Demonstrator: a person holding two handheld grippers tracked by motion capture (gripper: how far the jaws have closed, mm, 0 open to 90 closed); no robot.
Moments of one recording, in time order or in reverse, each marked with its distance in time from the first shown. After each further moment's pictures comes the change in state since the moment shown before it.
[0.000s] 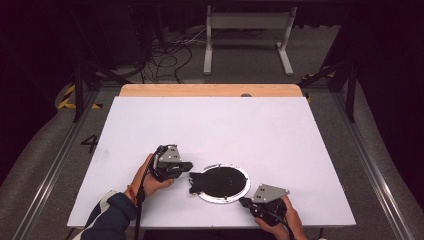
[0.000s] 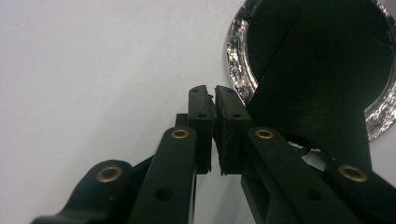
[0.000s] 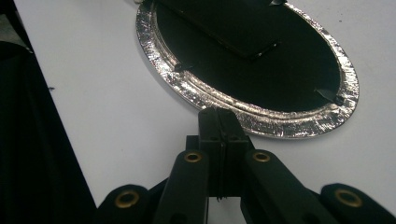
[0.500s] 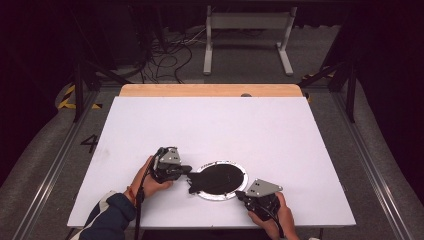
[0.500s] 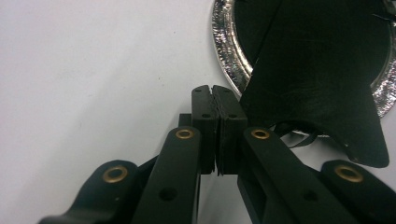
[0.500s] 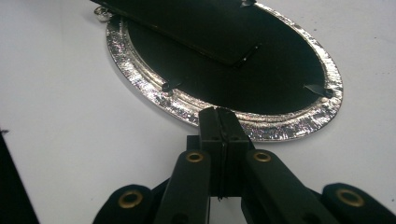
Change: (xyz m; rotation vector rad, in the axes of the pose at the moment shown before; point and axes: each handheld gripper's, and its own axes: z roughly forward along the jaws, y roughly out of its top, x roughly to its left) left arm 0.003 -0.008 0.005 0.029 -0.025 -0.024; right arm -0.001 0.010 0.014 -0.012 -0.086 0.065
